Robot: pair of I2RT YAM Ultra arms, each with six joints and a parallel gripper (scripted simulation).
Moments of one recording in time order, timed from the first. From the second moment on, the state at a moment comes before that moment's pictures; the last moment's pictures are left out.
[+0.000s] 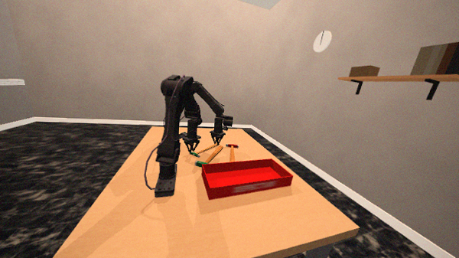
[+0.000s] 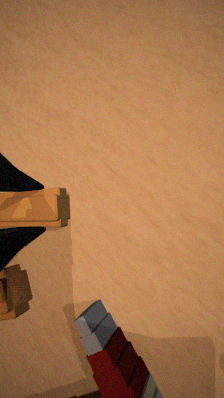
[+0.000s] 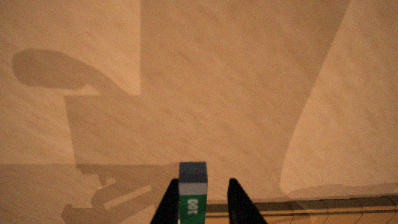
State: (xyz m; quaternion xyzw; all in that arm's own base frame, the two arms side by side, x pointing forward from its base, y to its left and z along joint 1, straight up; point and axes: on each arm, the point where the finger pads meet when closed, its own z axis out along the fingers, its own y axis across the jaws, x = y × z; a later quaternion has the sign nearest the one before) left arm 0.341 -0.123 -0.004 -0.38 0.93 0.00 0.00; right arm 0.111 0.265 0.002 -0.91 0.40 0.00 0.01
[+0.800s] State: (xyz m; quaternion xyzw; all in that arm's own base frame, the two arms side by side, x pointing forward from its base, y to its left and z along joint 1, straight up) left arm 0.344 -0.121 -0.004 -0.38 0.93 0.00 0.01; right arm 0.109 0.263 0.001 -0.92 0.40 0.00 0.00
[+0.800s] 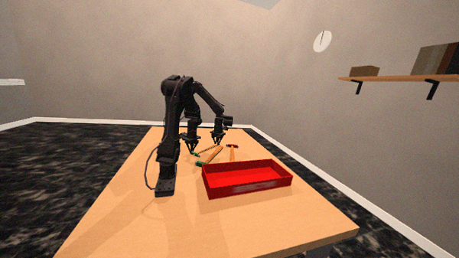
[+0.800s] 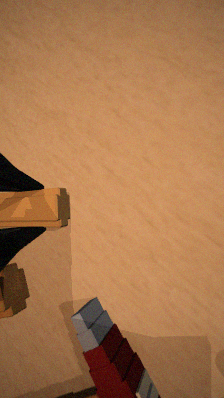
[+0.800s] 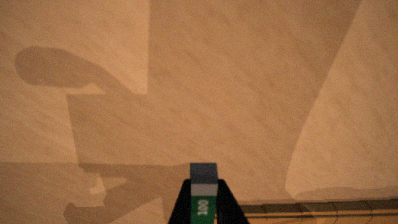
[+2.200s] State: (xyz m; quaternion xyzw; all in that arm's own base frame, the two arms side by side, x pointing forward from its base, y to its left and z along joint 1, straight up) left arm 0.338 -0.123 -0.004 -0.38 0.93 0.00 -0.01; right arm 0.100 0.259 0.002 -0.92 0.40 -0.01 0.04
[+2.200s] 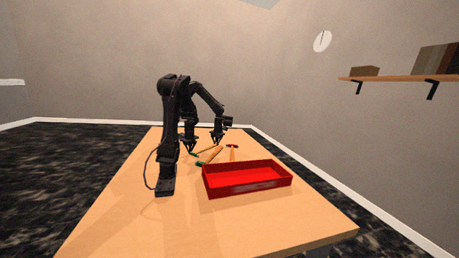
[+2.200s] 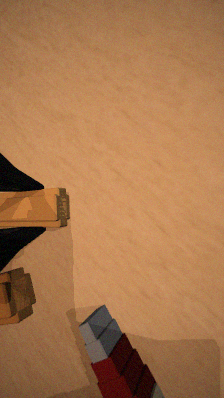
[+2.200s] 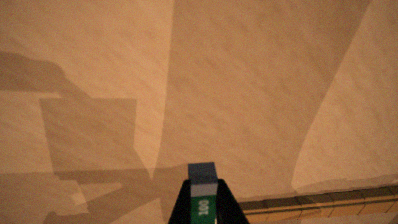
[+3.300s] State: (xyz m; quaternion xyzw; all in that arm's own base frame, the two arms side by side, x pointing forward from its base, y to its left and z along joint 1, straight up) left arm 0.338 -0.124 -0.004 -0.38 0.93 0.00 -0.01; right arm 0.093 0.260 0.020 -0.92 0.40 -0.01 0.06
